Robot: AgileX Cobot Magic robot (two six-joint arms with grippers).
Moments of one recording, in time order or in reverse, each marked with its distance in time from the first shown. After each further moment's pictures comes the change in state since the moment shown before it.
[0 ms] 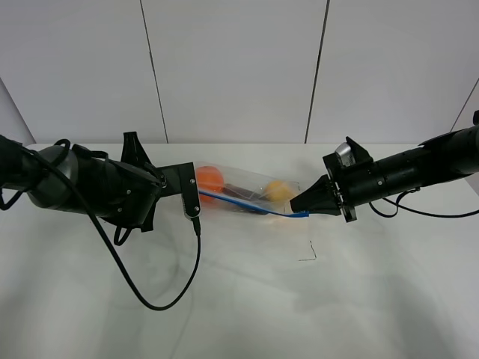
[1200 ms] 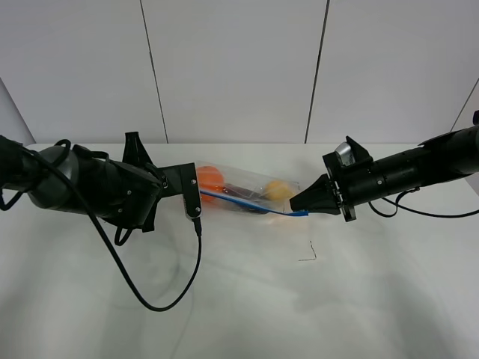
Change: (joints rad) left arm -0.003 0.000 0.000 0.005 -0.007 0.000; right arm 0.000 0.000 0.000 0.007 0.000 0.000
